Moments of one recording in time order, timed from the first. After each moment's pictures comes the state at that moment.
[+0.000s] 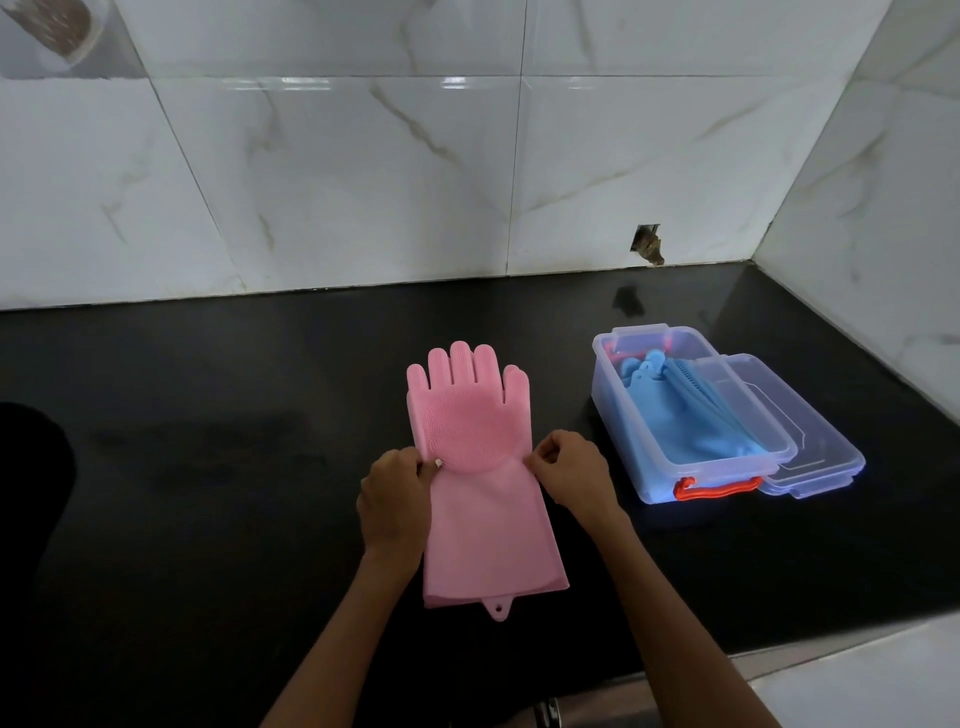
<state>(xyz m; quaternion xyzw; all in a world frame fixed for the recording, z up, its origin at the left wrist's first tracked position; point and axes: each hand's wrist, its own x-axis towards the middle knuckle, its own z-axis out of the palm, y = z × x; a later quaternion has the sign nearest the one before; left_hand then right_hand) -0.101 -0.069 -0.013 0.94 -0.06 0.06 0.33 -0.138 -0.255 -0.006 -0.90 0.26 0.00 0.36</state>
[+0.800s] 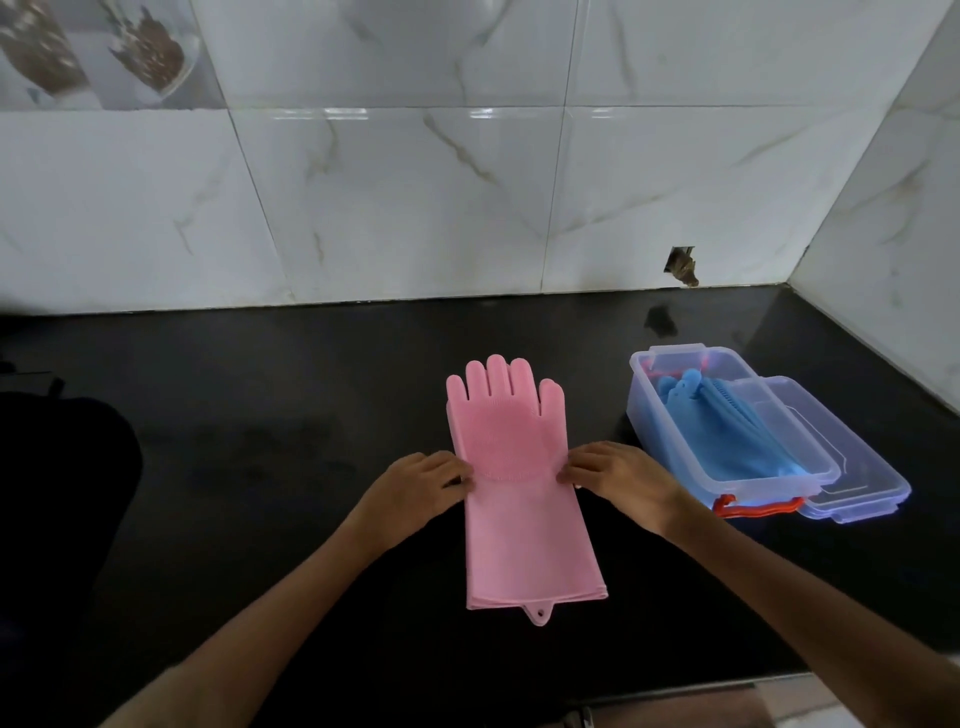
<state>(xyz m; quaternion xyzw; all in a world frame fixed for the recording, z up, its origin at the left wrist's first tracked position) -0.060 -0.008 -0.005 0.85 -0.52 0.12 -0.04 -0.143 -0.292 0.005 -0.99 -0.13 0.07 0.02</state>
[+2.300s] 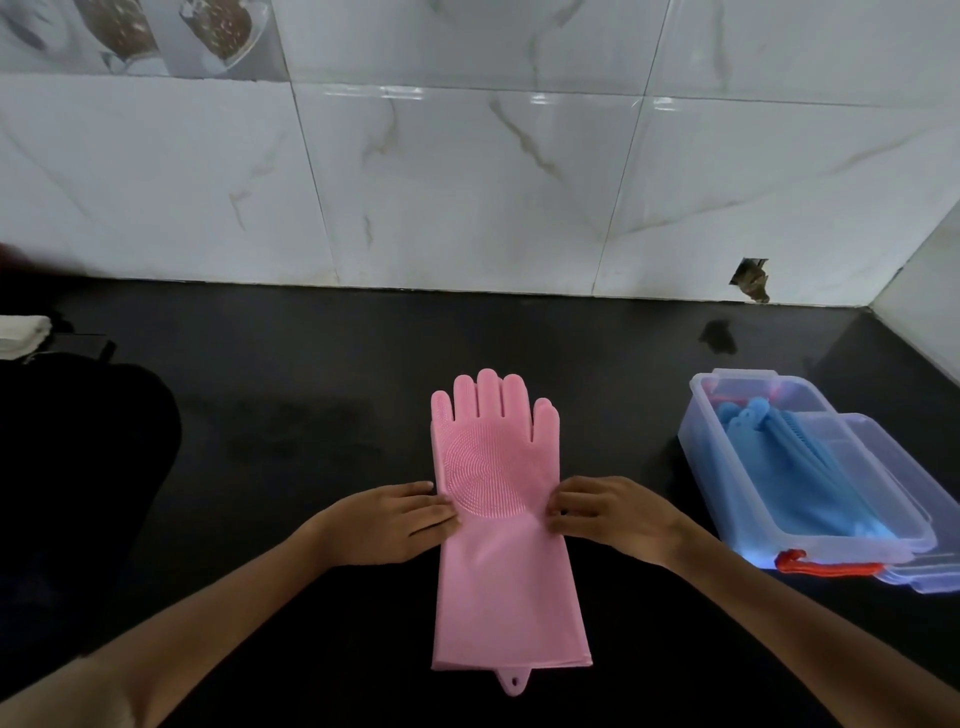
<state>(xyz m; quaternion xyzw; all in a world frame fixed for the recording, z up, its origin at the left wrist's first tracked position) -0.038 -0.114 -0.019 0.96 -0.06 0.23 0.16 -0.120 -0.259 -0.002 -0.92 -0.39 -0.02 0.02</state>
